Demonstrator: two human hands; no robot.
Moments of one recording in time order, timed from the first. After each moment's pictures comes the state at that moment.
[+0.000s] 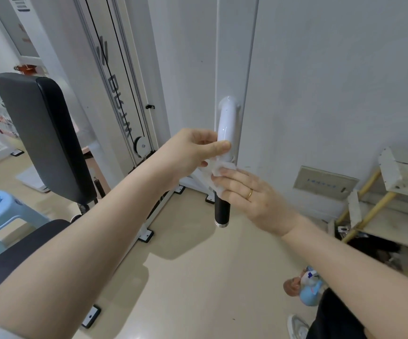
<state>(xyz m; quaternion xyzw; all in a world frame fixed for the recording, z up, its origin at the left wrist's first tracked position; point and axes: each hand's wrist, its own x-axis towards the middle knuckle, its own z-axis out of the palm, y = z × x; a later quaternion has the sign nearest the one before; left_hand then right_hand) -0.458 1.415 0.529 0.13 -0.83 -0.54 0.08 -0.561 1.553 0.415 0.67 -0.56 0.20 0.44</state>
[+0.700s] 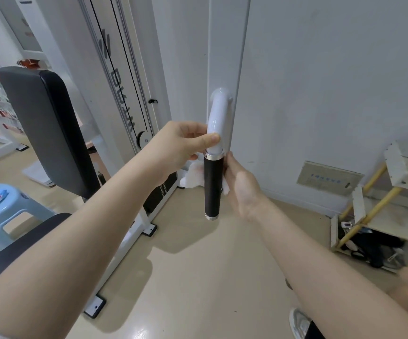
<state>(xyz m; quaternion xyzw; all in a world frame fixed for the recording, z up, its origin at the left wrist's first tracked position) -0.443 1.405 0.528 0.16 -0.83 -0.52 0.12 -0.531 1.507 0.427 0.22 -0.56 0.71 -0.36</state>
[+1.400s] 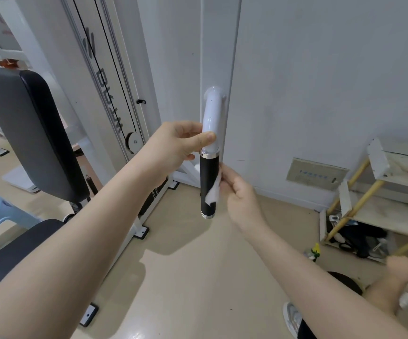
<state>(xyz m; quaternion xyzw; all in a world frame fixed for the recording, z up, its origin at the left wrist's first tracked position) -0.449 1.403 0.522 0.13 -0.82 -0.55 0.14 -0.505 1.533 0.413 0.30 -0.67 0.66 -0.16</state>
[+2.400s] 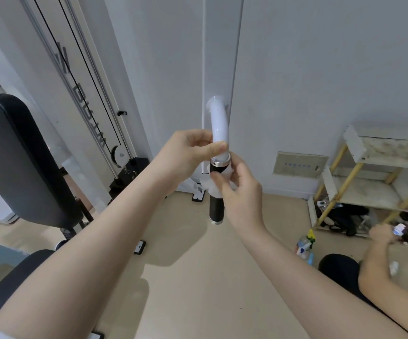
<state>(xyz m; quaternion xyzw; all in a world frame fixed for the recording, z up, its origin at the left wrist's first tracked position) -0.450 1.380 0.527 0.06 -0.82 -0.57 0.09 -0.478 1.489 0.433 0.18 -0.70 0.69 0.03</state>
